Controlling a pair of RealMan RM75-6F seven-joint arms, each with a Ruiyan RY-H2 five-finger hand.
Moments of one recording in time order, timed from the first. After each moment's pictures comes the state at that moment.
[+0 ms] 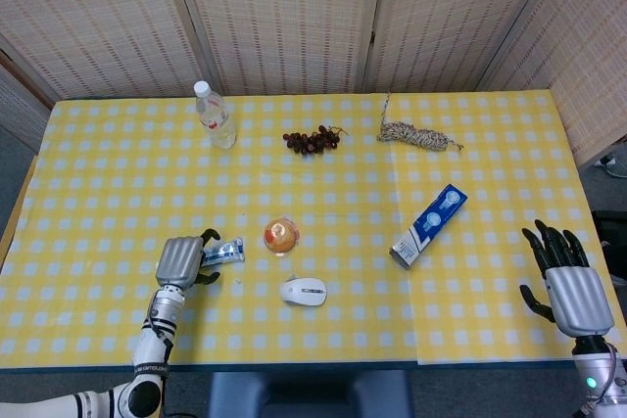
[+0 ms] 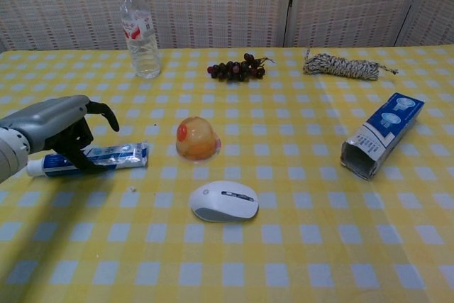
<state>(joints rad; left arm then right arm) -0.51 -1.68 -0.24 -1.56 0.97 1.15 0.58 0.09 -1.13 0.04 -1.62 -1.50 1.44 -0.11</state>
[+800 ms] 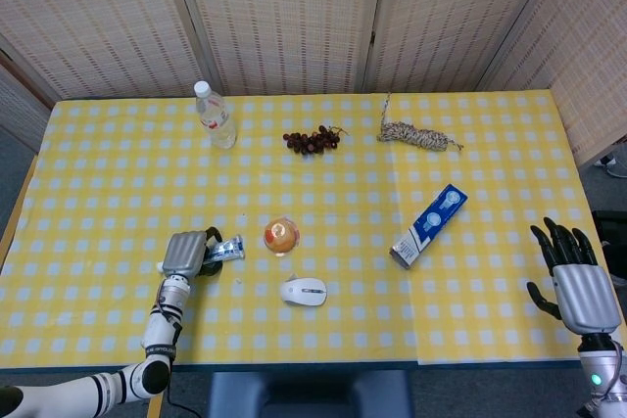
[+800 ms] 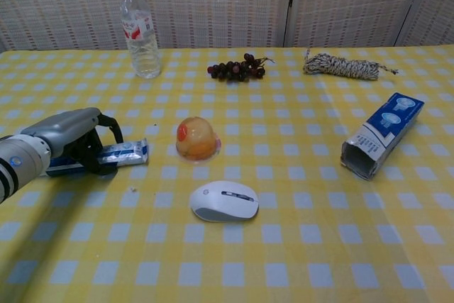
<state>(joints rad) -0.58 -1.75 -0.24 -1.33 0.91 1.05 0.47 0.09 -1.13 0.05 -1.61 -1.47 1.43 -0.11</state>
